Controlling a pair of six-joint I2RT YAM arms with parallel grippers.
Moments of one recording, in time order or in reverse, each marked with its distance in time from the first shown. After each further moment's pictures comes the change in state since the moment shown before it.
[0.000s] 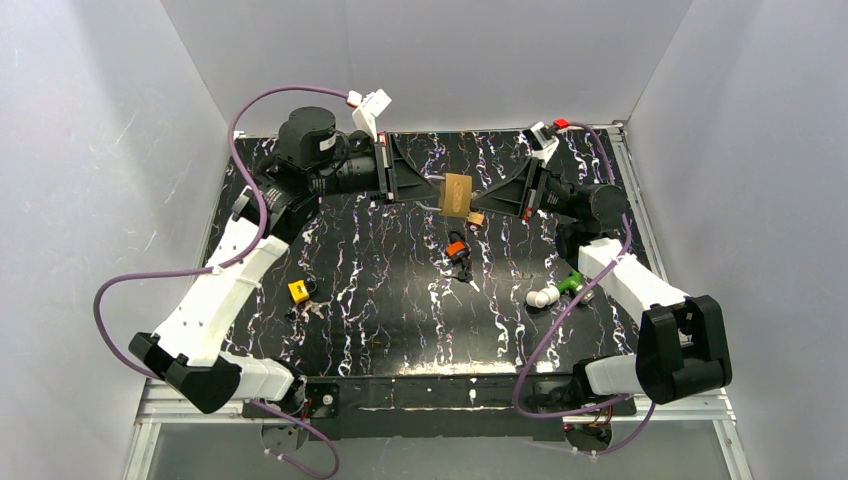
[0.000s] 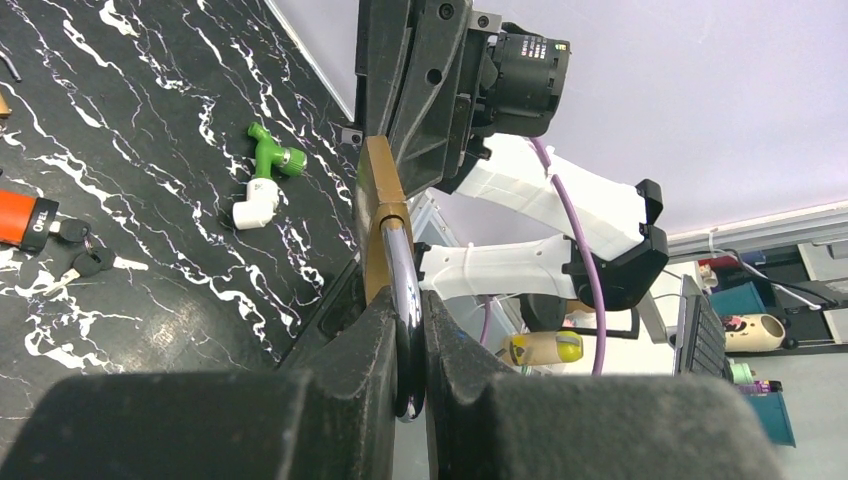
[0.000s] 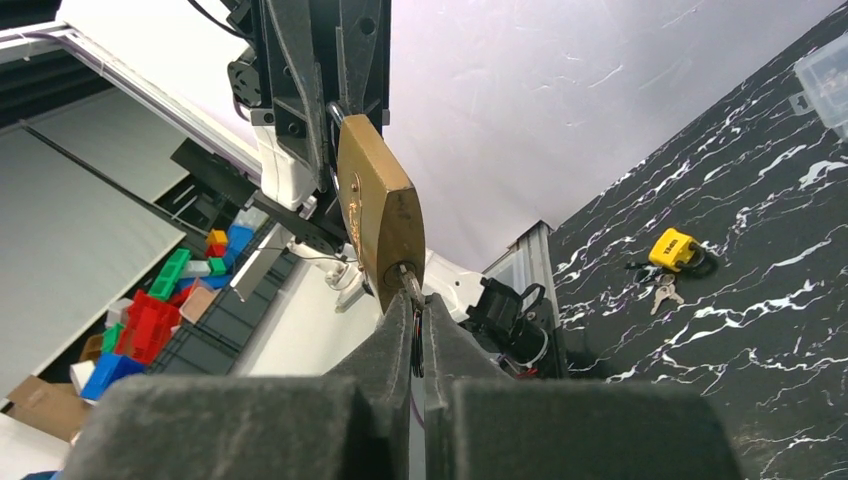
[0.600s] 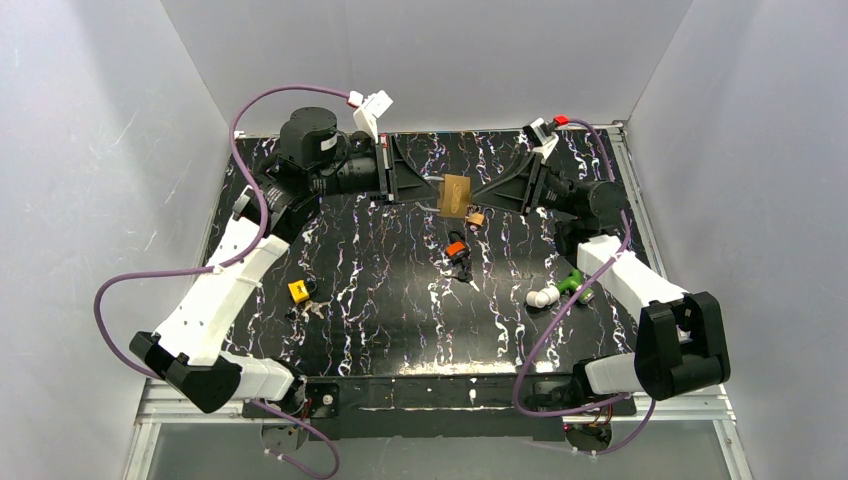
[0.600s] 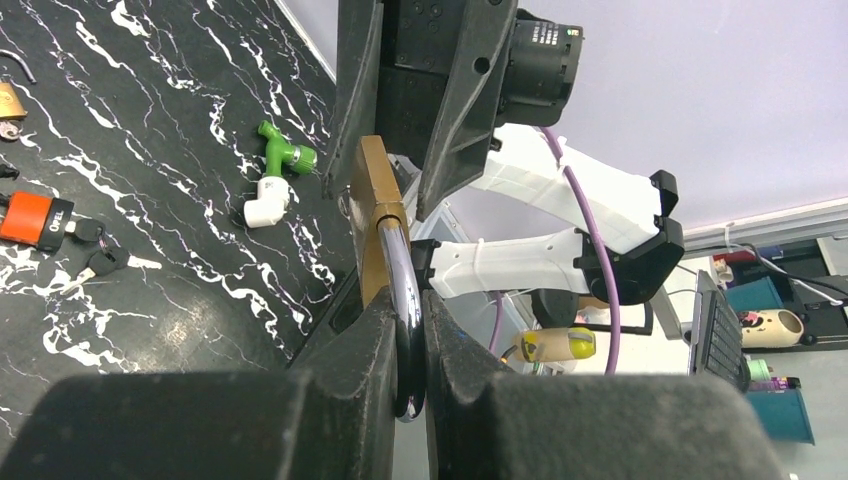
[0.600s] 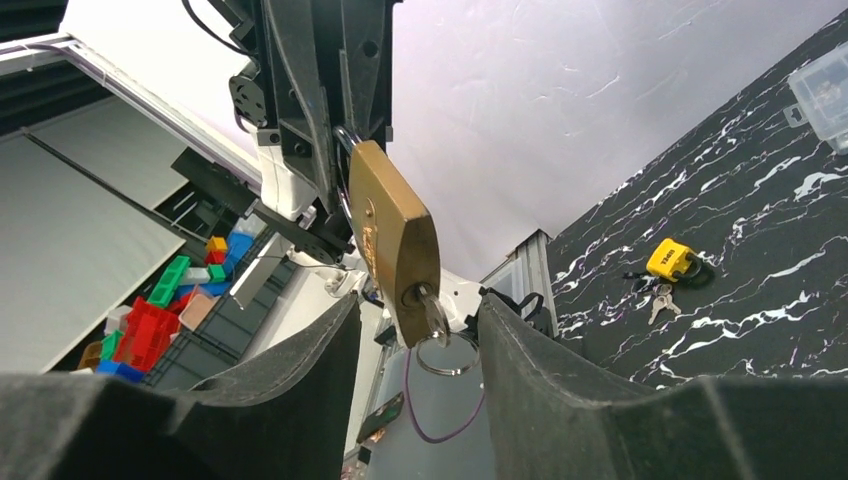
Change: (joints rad) left arm 0.000 0.002 0.000 -0.015 -0.001 0.036; right arm 0.000 0.019 0.030 -0.005 0.018 -0.001
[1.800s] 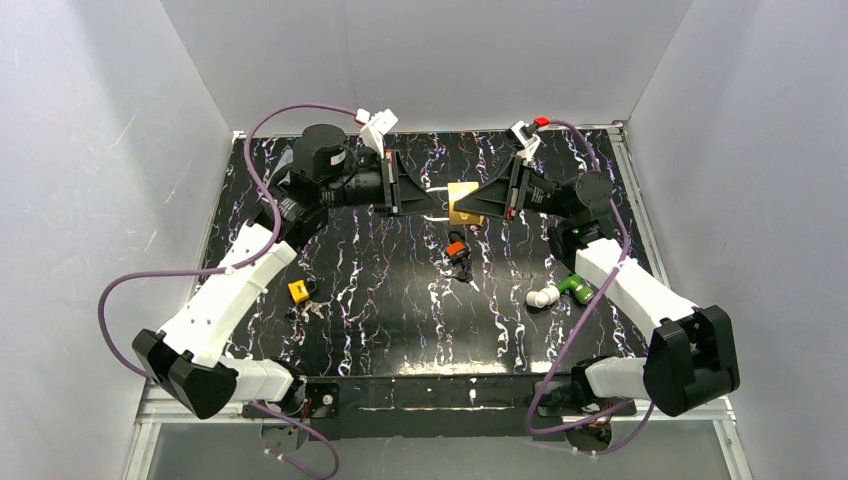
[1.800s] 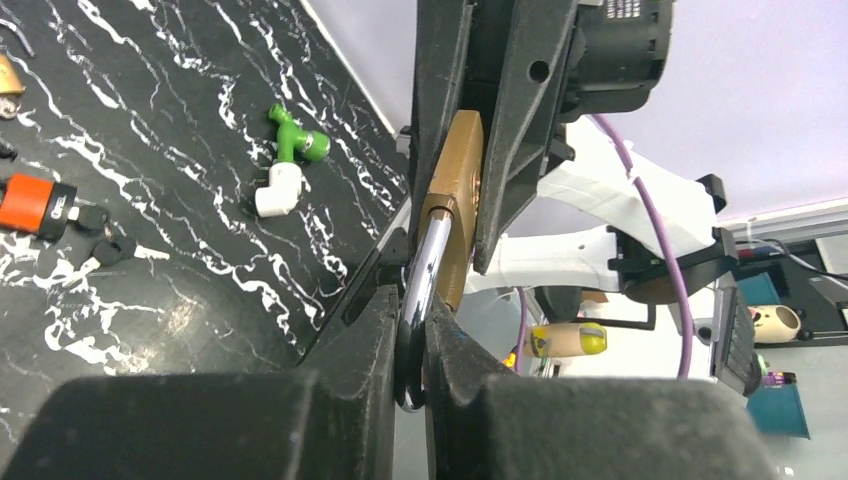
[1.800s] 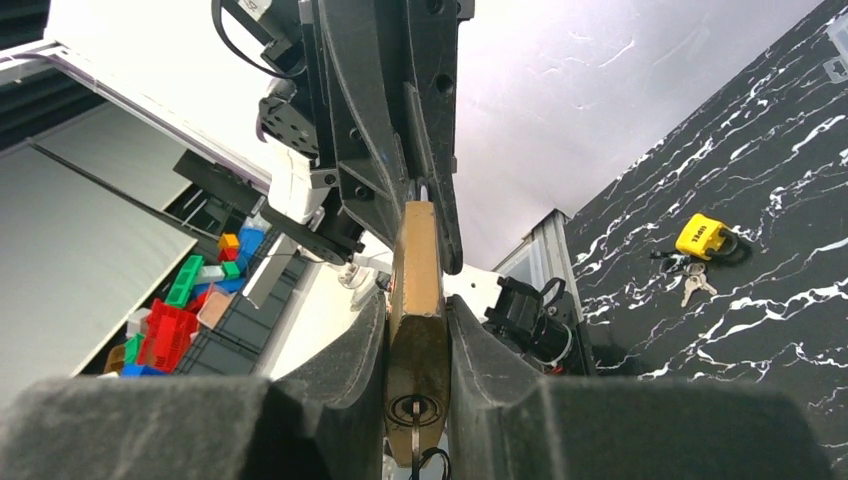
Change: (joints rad) left arm -0.009 -0.034 -0.179 0.114 -0.001 -0.004; right arm 0.114 -0.071 0.031 -0.307 0.050 -0.147
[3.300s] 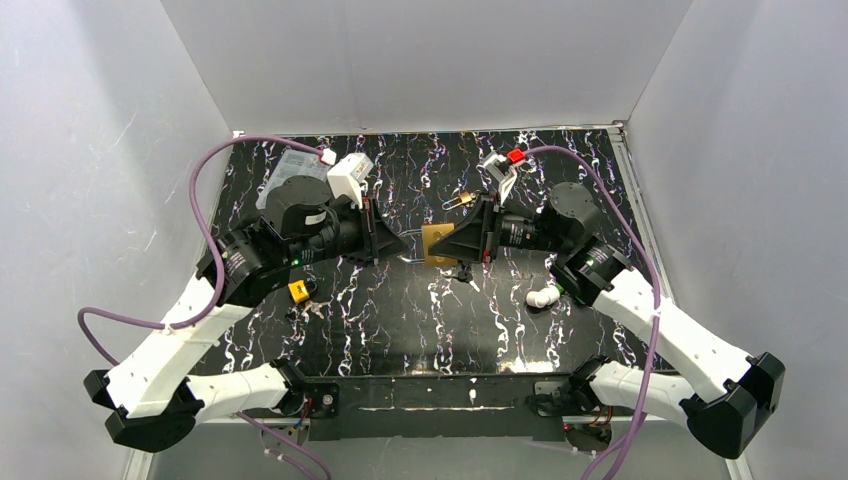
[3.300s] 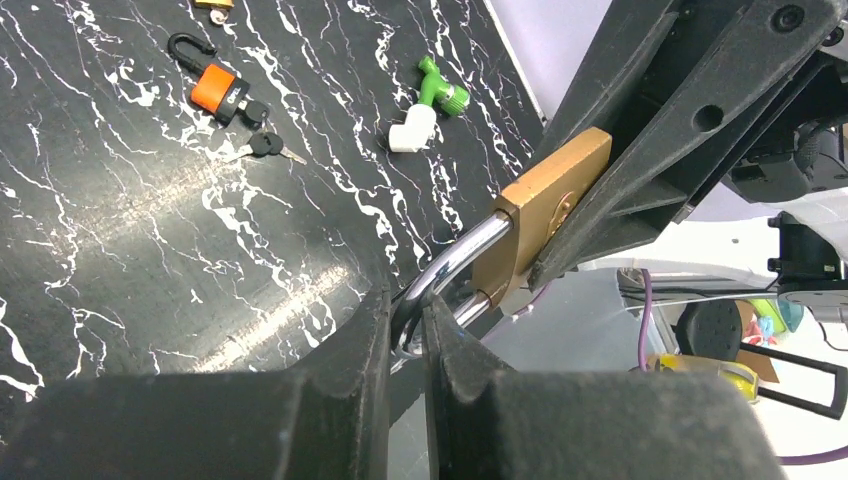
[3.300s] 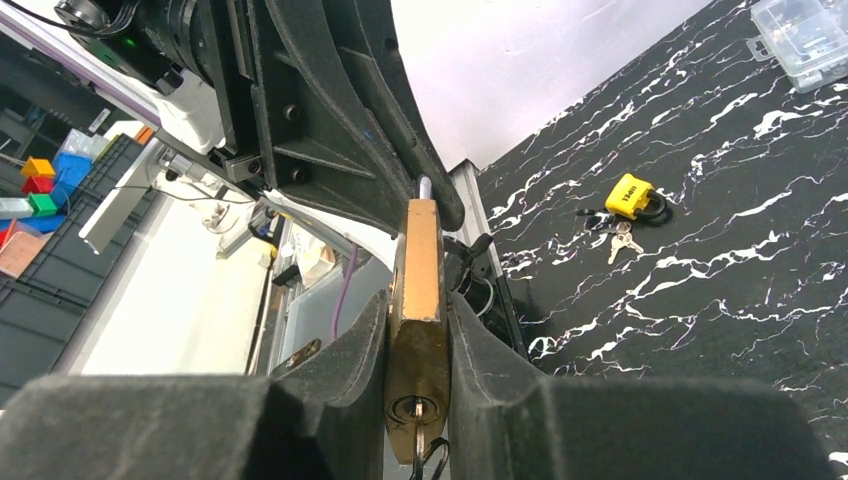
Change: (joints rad) left arm -0.257 -0.231 -0.008 -0.363 -0.536 0.085; right arm 0.336 -0.223 0.098 -0.770 0.310 -0.652
